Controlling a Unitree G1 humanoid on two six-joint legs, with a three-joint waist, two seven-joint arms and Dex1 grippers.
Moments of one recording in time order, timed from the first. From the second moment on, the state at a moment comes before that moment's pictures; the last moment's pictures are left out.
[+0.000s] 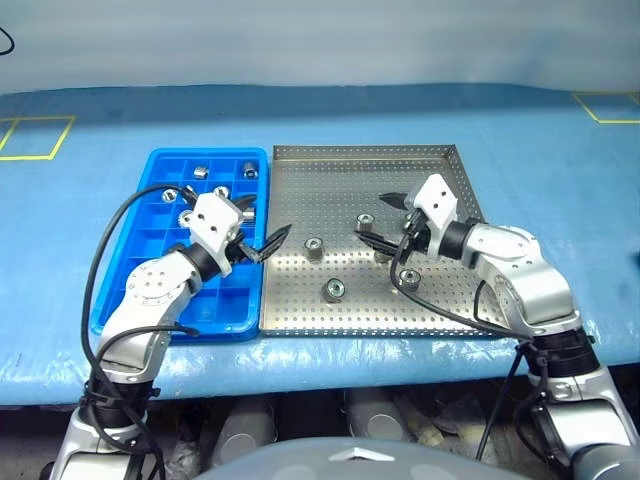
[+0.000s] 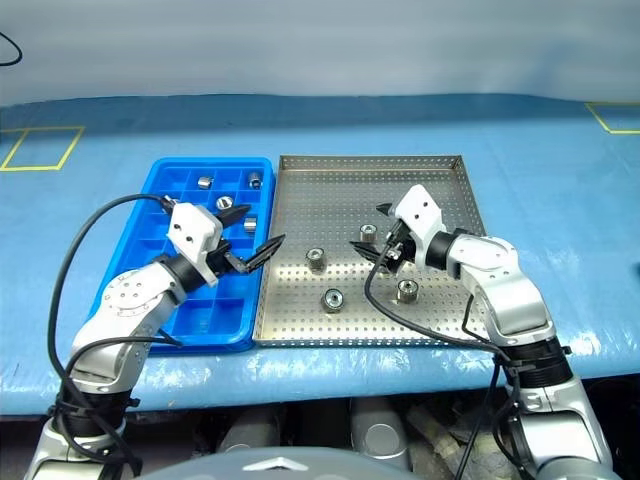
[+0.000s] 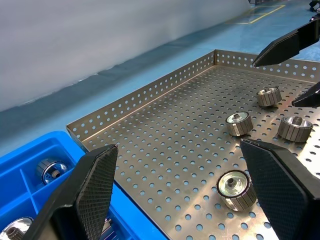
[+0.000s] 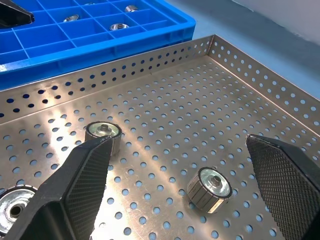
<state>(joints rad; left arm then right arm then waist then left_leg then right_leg) -0.15 0.45 -0.04 -0.40 -0.28 0.43 -0.52 -0.36 -0.58 0.09 -0.14 0.28 0.45 0.76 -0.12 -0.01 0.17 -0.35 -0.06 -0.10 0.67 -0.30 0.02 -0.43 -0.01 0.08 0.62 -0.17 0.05</state>
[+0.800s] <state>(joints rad) -0.15 0.47 -0.05 -0.41 -0.28 0.43 -0.53 -0.33 -0.59 0.07 -0.13 0.28 0.44 0.79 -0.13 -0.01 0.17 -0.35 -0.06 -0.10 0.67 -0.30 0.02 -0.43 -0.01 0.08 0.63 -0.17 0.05</state>
